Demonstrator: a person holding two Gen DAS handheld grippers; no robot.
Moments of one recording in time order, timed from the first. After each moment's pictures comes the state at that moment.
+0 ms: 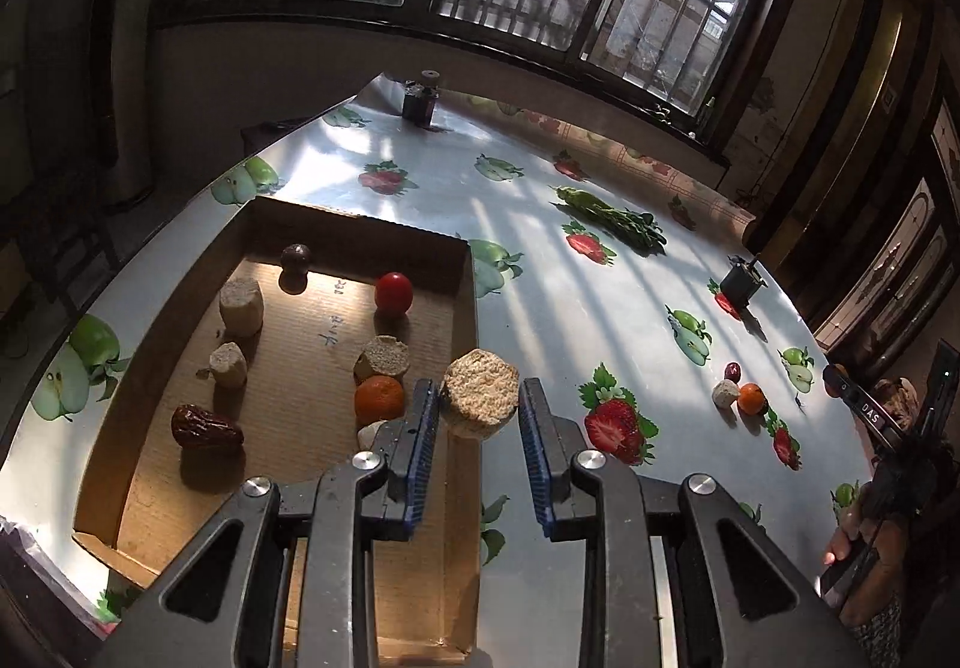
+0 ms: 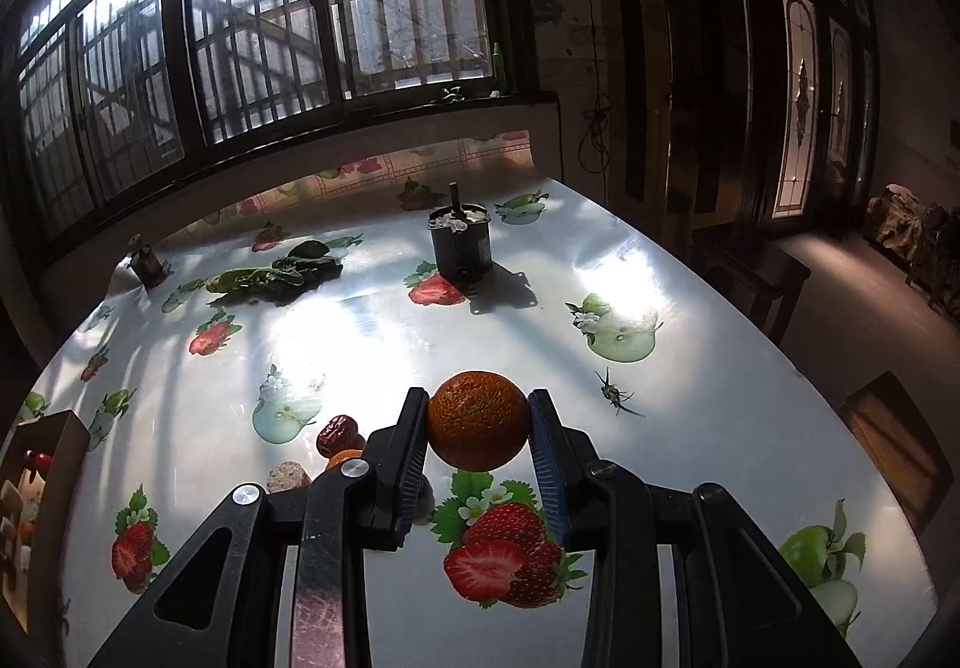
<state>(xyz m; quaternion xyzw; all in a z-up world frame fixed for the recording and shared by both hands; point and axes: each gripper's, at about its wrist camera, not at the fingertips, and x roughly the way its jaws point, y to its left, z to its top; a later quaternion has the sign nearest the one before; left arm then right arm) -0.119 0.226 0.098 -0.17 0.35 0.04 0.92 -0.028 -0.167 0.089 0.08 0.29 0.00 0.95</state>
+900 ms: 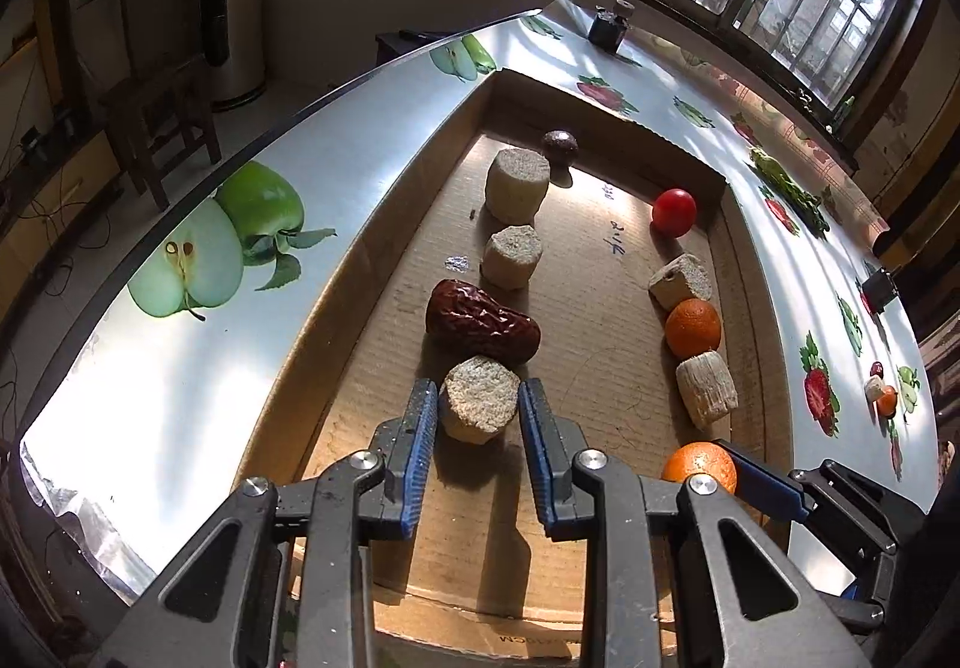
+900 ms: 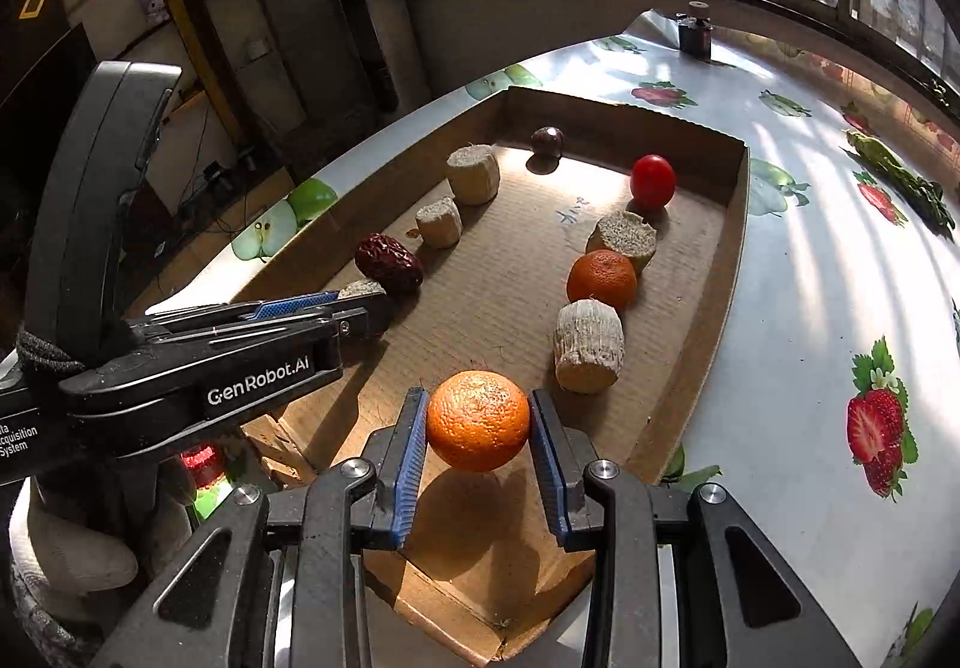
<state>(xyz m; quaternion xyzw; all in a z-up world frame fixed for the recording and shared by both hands) -0.141 0.329 0.026 -0.21 0.43 0.14 0.86 -0.109 0.189 0.026 -0.10 0.43 0.40 0.80</state>
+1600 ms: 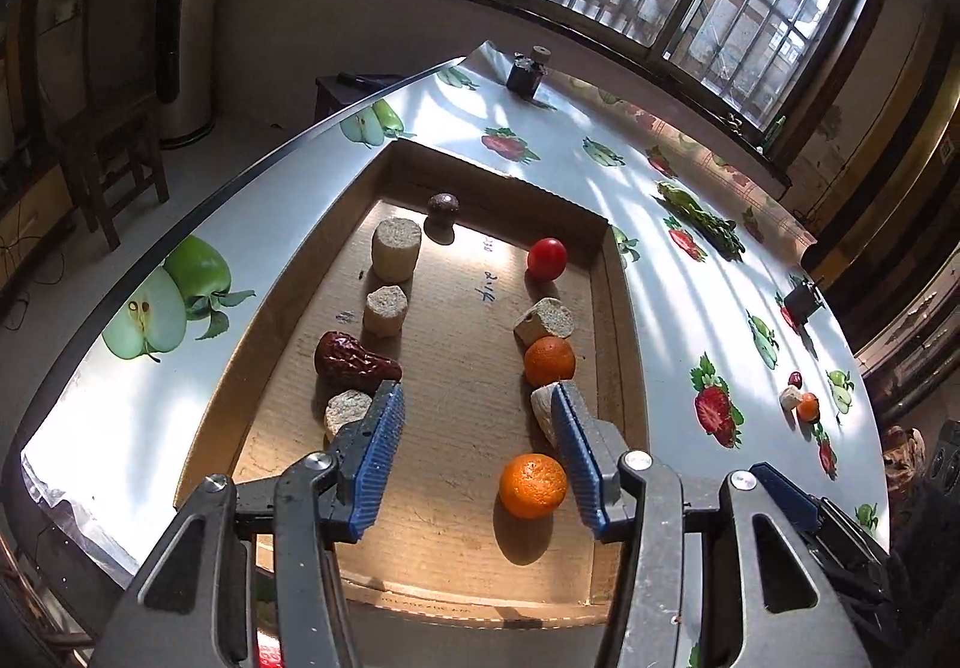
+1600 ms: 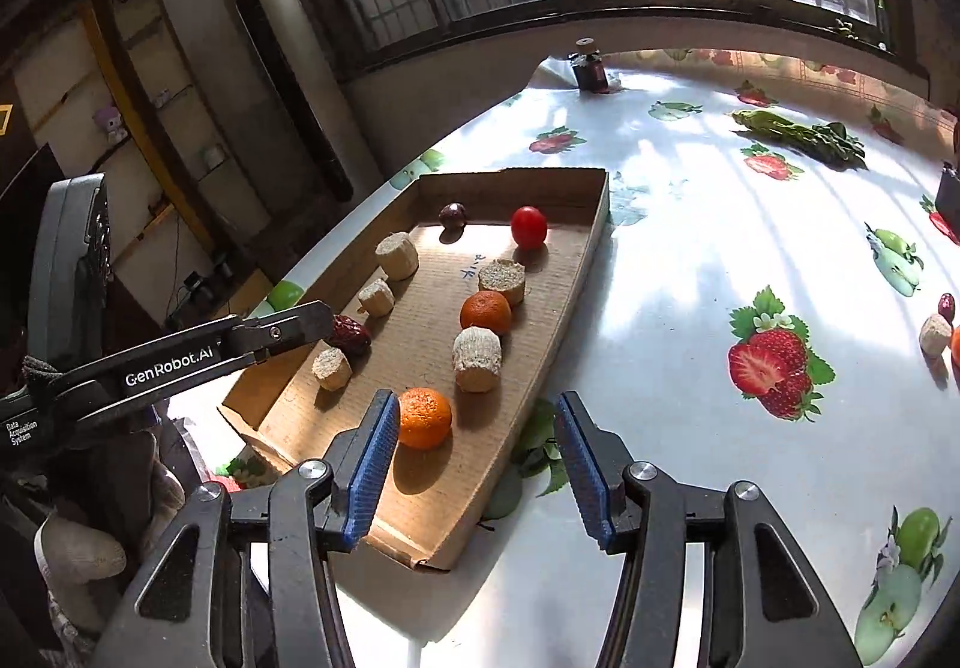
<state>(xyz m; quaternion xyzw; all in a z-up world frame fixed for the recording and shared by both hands) -0.143 0.289 0.075 -0.21 0.38 0.07 0.90 -0.119 0.083 0.065 0.05 0.39 0.33 0.86</state>
